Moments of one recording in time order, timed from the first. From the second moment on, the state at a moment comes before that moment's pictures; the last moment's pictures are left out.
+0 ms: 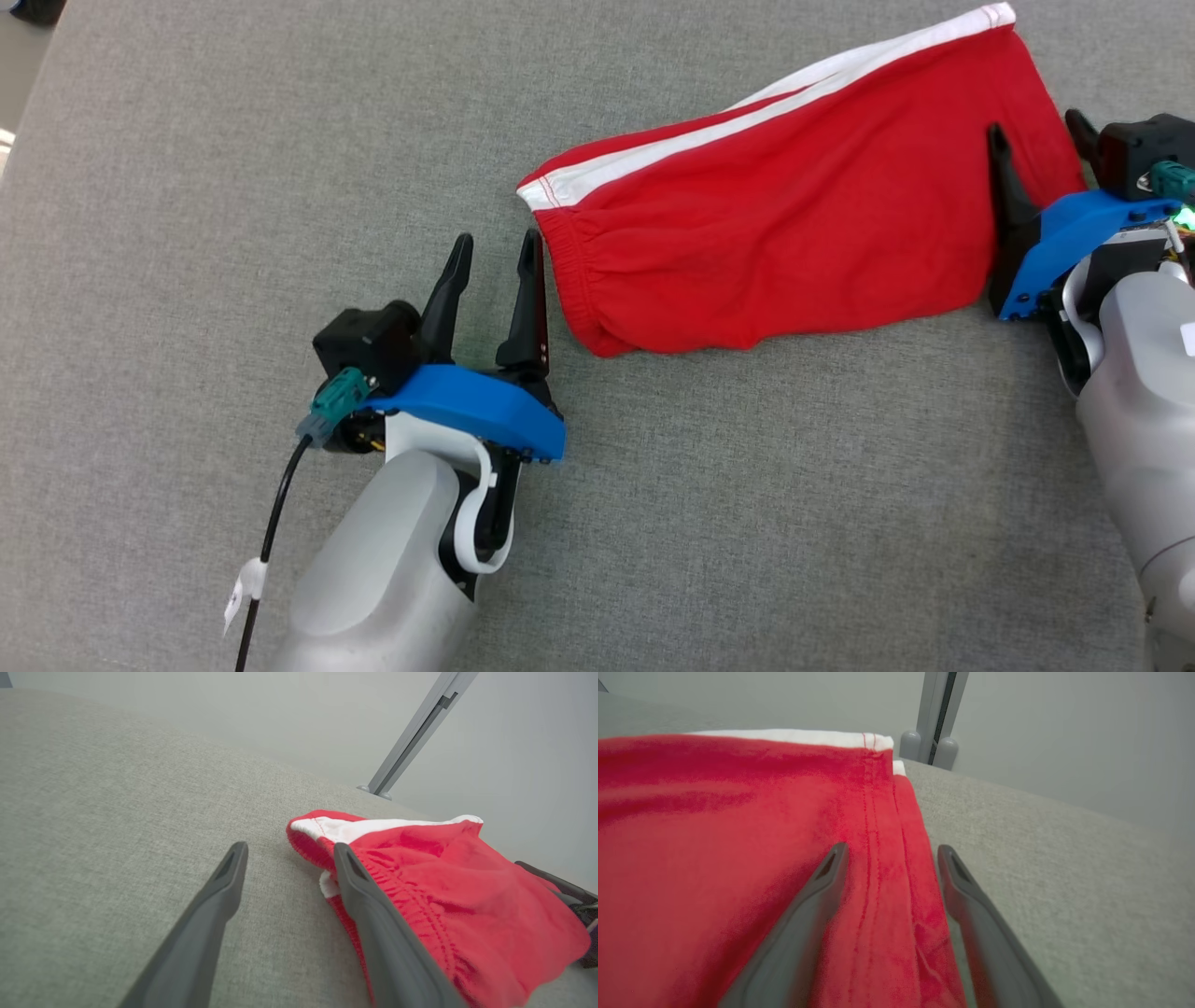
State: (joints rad) left arm -0.53 0.05 -0.49 0.46 -0.67 0.07 -0.26; right arm -0.98 -0.23 -0.03 1.11 -0.07 0.13 -0.26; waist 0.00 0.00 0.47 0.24
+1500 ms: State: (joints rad) left arm -0.22 0.05 -0.29 0.51 -0.46 0.01 -0.26; right arm -0.62 -0.14 0.13 0.80 0.27 0.13 -0.26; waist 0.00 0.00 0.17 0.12
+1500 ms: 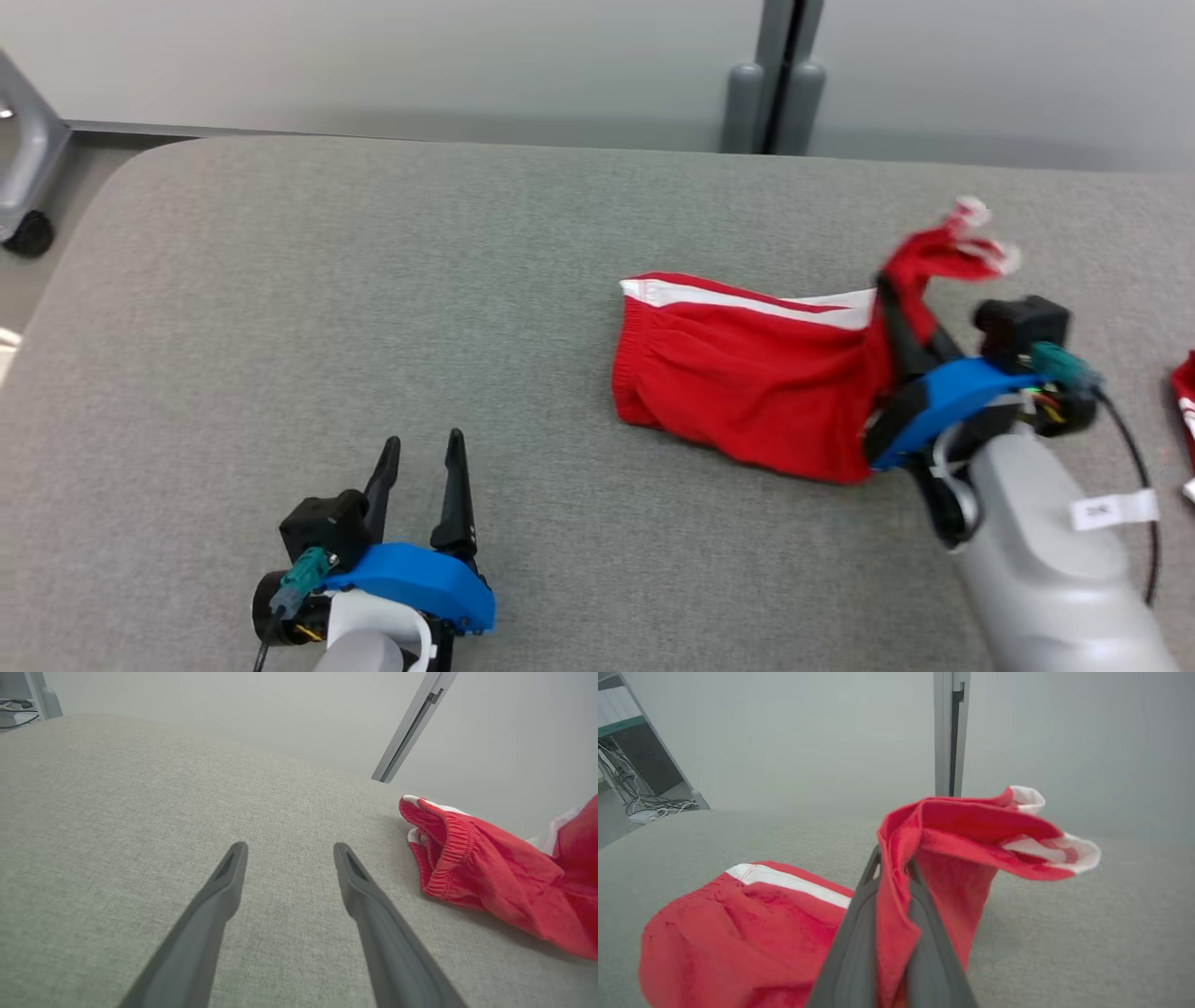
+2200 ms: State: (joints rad) left arm -0.17 0.05 -0.29 0.51 -0.43 0.02 -0.26; right arm -0.55 -0.05 0.48 0.67 0.44 0.13 -0.26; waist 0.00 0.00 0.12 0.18
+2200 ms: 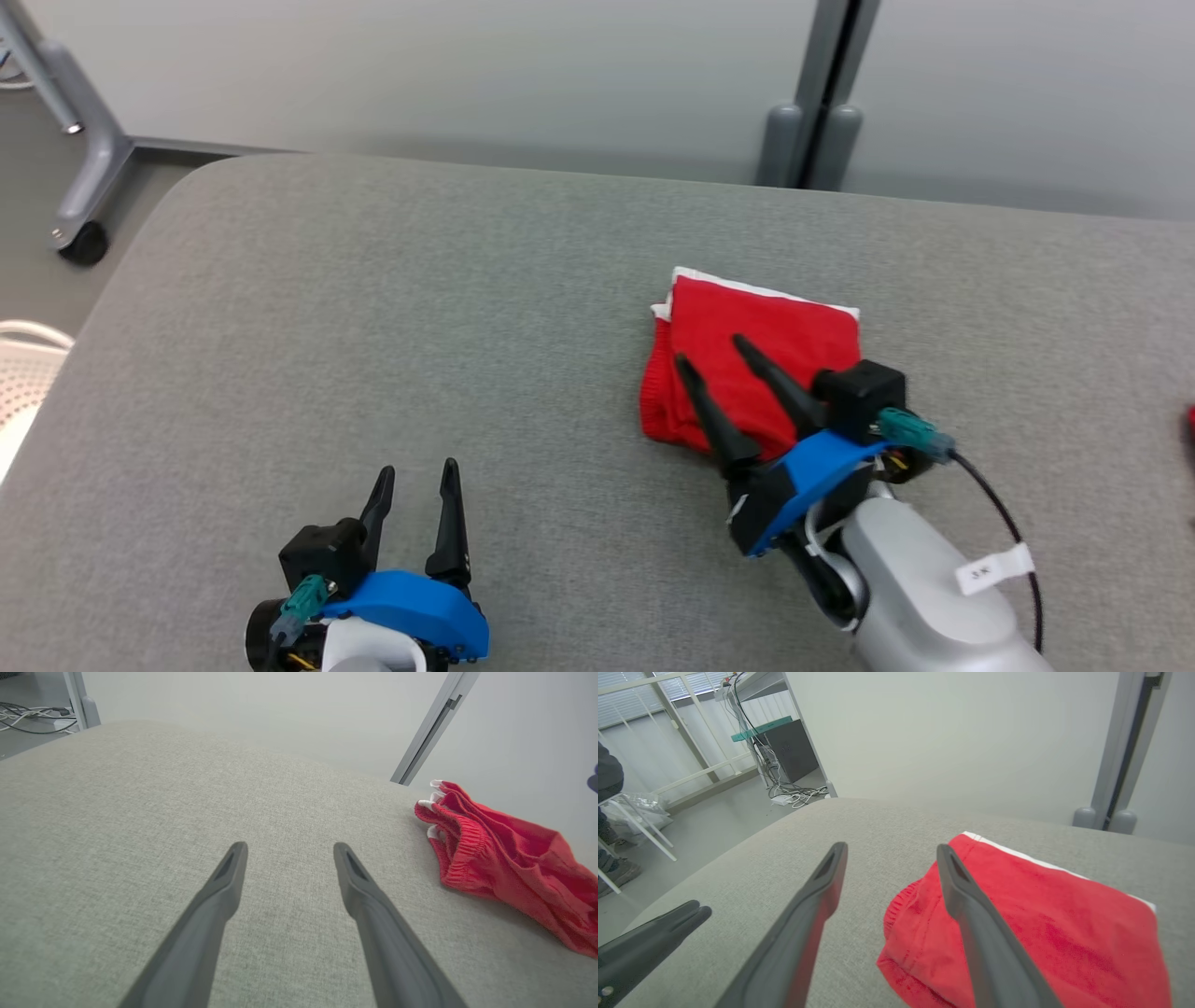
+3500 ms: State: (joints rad) left arm -0.06 0.05 -0.20 0.46 -0.24 0.07 -0.26; right arm -0.21 -0.05 0.05 0.64 0.18 0.13 -0.26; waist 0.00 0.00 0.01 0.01
